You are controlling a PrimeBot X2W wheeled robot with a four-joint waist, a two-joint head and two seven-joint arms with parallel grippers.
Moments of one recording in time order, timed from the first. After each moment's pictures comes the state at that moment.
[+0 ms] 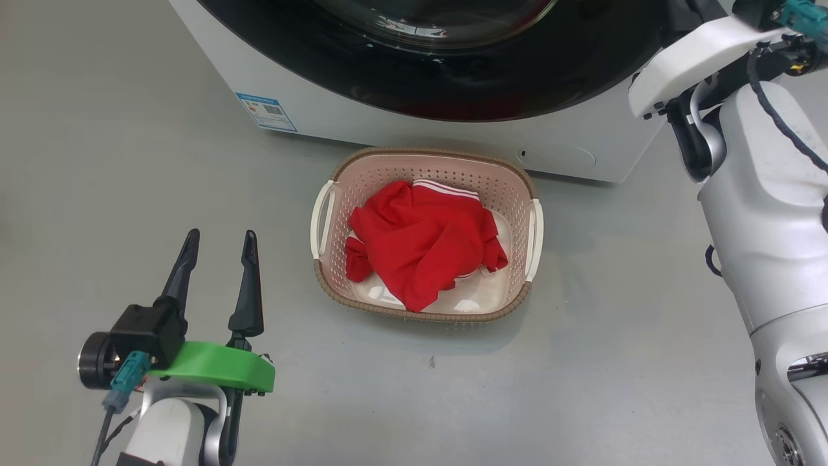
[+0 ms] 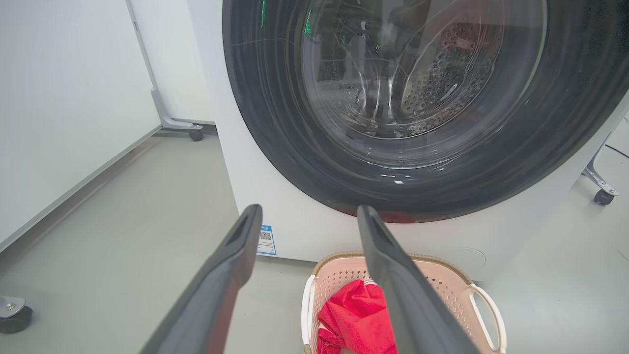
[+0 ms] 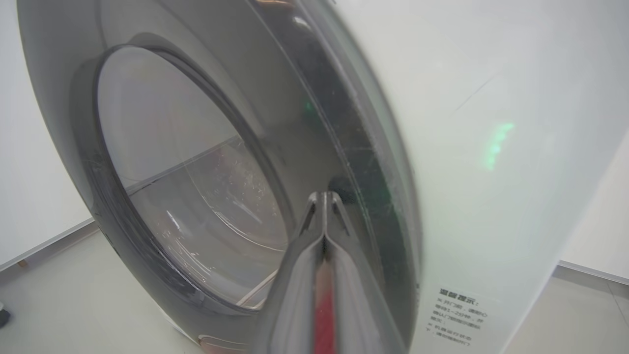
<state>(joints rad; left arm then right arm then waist) -0.19 0.06 -0.20 0.16 -0.35 0.06 -0.24 -0.99 -0.12 0.22 0.82 0.25 0.10 -0.24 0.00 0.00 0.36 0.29</state>
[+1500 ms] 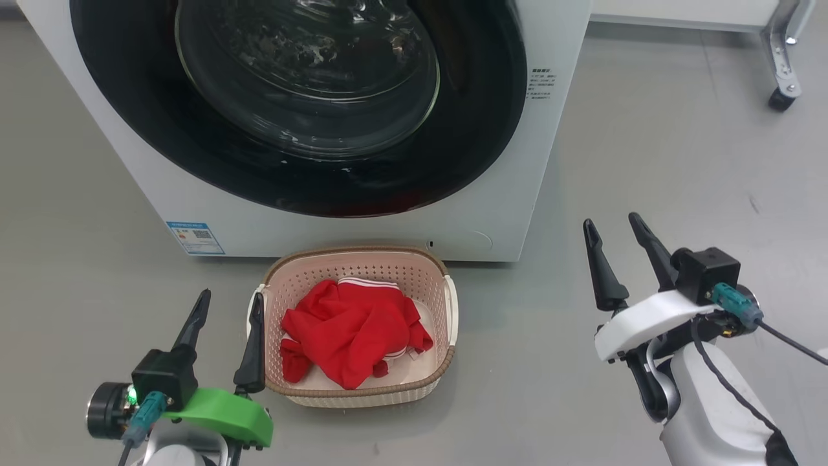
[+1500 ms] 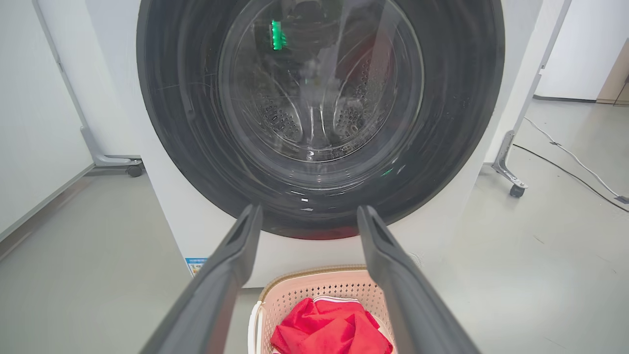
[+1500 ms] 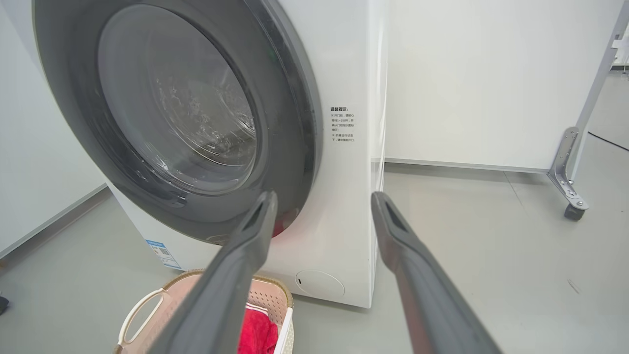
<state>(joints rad) -0.11 0.09 -0.23 0.24 -0.32 0.05 -0.24 -0.32 -0.06 0.18 0.48 0.30 0.09 -0.25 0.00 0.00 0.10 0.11</state>
